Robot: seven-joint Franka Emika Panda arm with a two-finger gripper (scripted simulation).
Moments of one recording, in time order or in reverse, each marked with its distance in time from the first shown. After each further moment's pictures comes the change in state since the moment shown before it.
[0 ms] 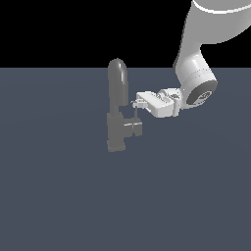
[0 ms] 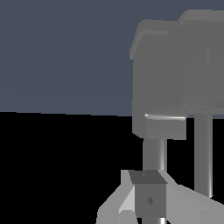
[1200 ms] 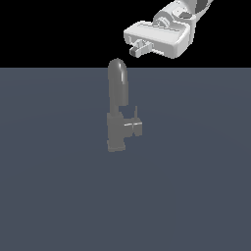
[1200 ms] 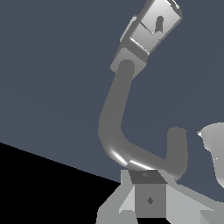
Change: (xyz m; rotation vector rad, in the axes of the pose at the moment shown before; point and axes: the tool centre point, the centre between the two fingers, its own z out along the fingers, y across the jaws) arm -0.167 0.046 0.011 -0.371 0.451 -0.360
